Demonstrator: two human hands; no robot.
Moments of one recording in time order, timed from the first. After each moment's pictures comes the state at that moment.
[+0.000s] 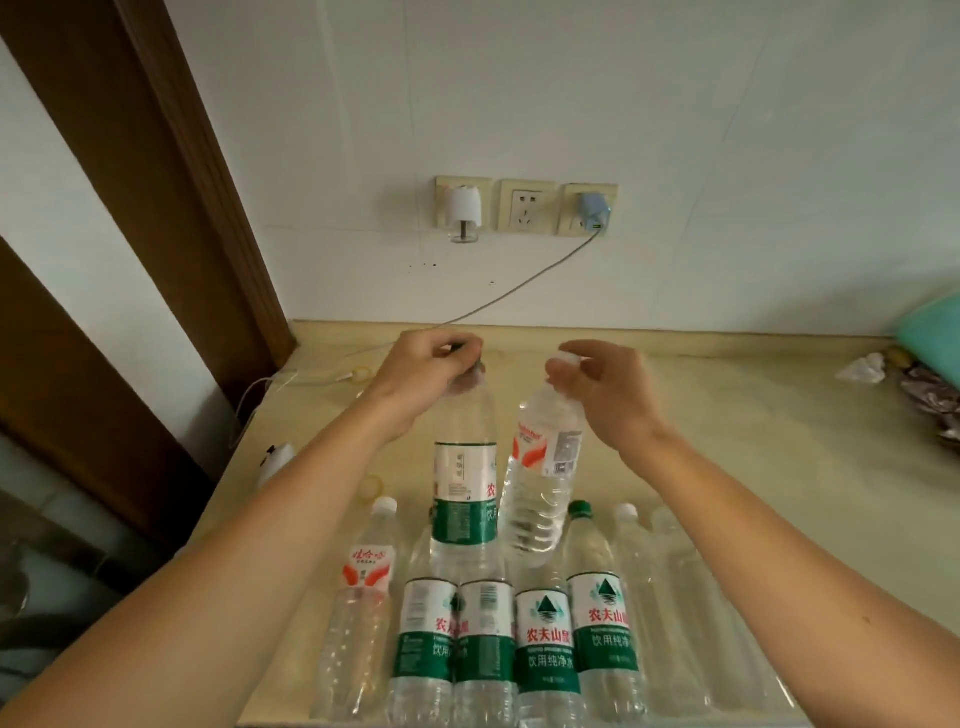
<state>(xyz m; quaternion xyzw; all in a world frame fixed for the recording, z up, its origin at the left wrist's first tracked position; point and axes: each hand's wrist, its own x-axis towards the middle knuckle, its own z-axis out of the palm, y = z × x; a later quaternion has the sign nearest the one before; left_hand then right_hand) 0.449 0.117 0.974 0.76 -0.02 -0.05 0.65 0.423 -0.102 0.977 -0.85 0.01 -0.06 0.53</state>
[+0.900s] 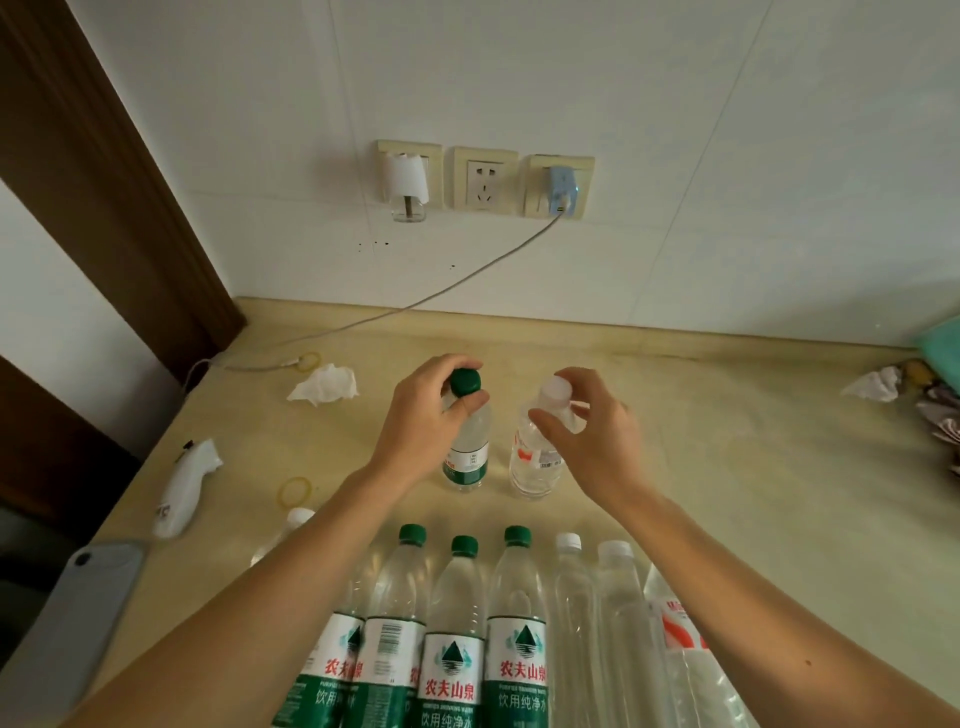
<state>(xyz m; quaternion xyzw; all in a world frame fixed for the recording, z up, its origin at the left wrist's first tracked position) 0.480 0.015 0.901 0.85 -0.07 0.11 0.51 0.469 -0.193 0.903 -0.88 -0.03 -0.07 0.47</state>
